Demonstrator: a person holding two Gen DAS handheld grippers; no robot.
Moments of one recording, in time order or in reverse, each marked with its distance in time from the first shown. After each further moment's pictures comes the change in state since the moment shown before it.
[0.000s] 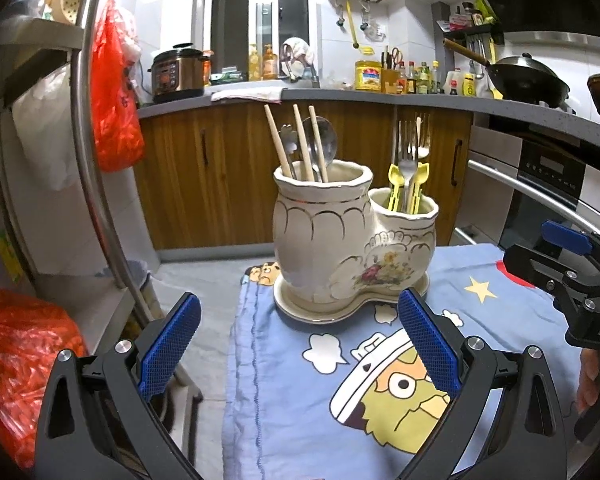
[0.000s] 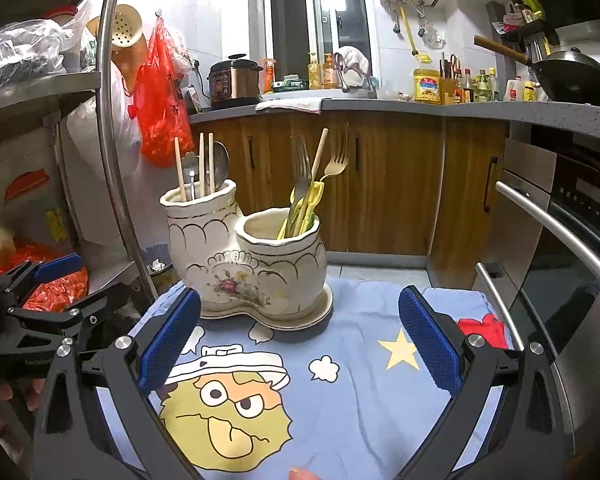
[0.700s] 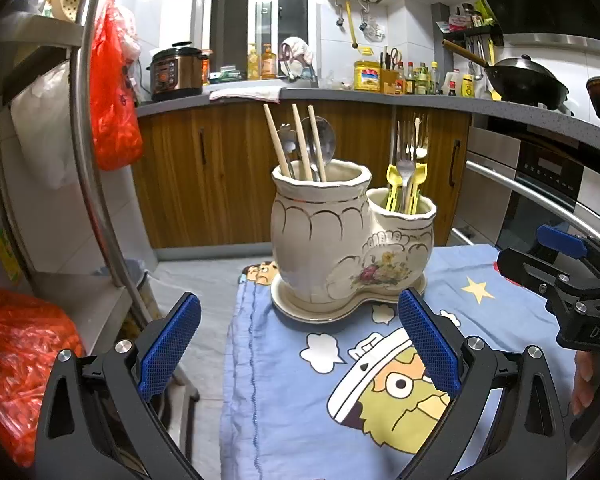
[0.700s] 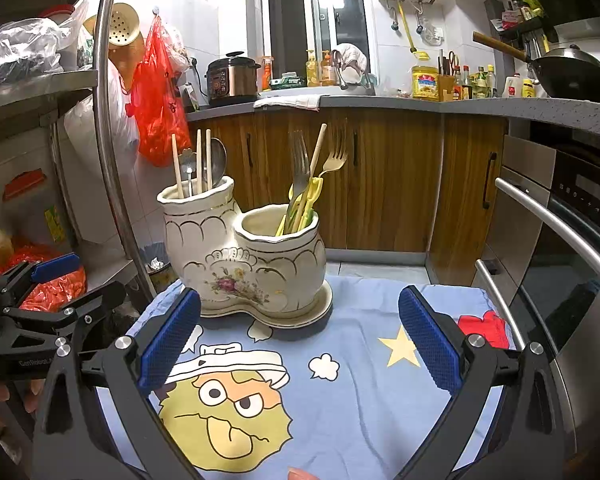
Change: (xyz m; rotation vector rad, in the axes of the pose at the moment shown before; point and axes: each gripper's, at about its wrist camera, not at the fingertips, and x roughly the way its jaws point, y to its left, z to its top) left arm 0.000 -0.002 0.000 -0.001 0.001 0.000; right arm 0.004 -0.001 -0.003 0.005 0.008 -0.007
